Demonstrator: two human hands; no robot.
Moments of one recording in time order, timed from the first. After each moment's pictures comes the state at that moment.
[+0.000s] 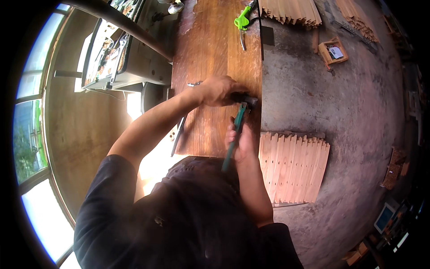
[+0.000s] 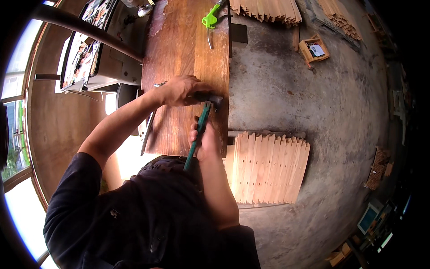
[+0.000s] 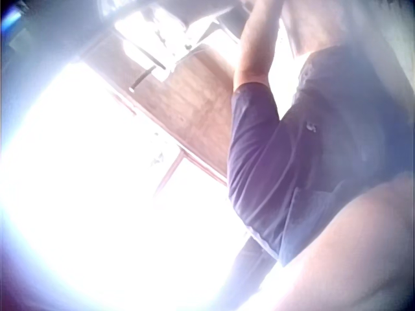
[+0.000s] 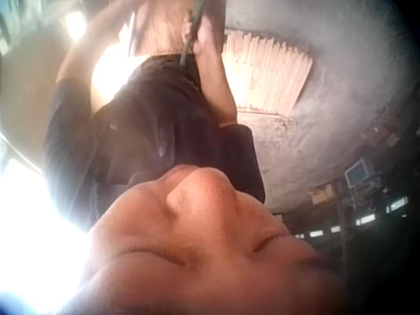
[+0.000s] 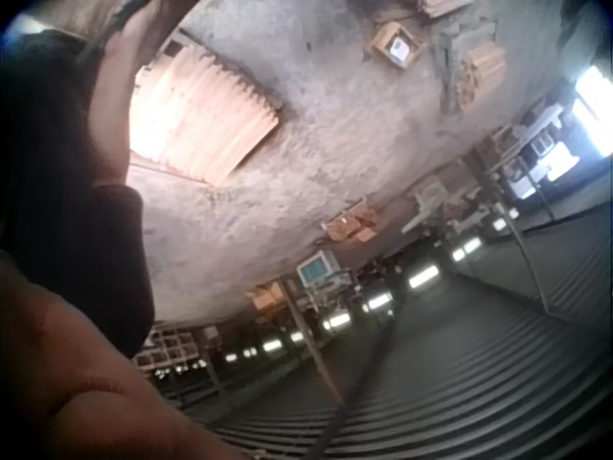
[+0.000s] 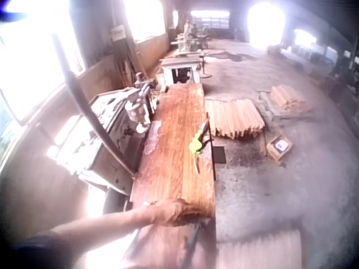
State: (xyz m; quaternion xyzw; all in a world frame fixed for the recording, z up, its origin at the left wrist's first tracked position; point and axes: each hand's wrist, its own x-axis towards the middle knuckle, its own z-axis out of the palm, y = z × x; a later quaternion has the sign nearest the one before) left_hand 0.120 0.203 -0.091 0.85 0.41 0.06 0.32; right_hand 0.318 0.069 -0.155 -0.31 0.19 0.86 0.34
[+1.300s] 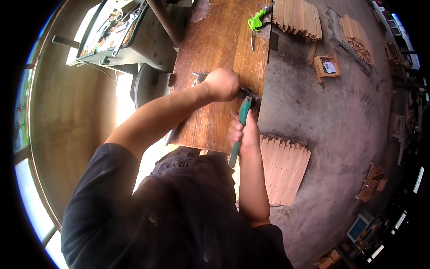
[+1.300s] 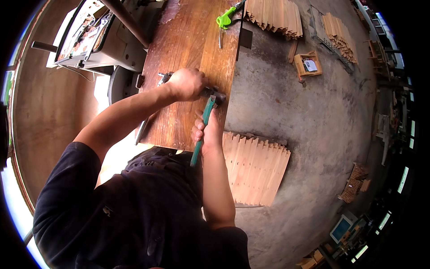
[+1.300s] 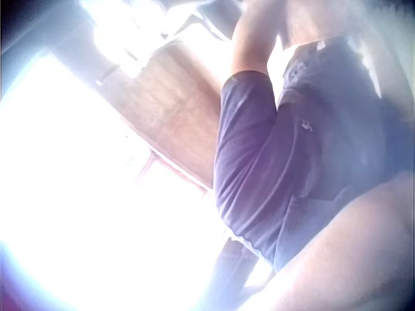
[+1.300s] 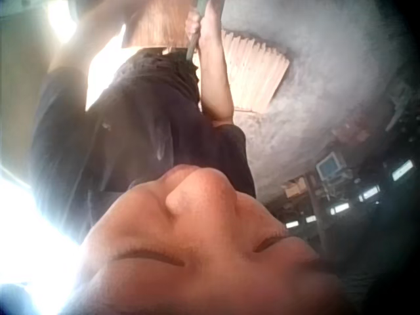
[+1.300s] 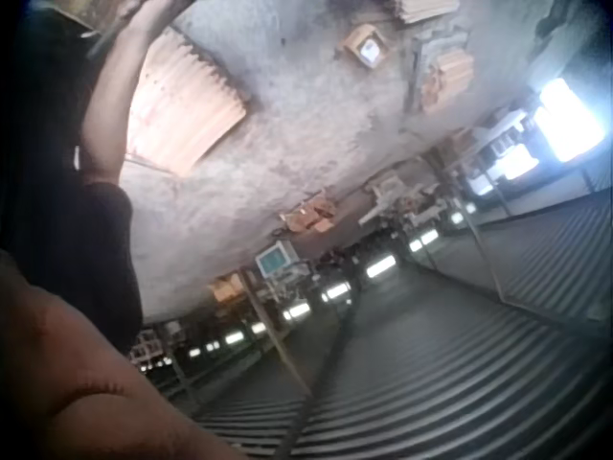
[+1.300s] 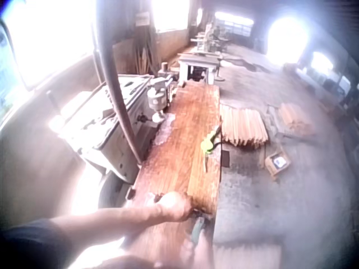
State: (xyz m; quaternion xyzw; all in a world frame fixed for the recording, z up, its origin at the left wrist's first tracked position) left_hand 0.131 0.188 -0.121 0.83 0.53 0.00 0.13; right_hand 0.319 0.095 -0.099 -0.46 0.02 0.84 0.28
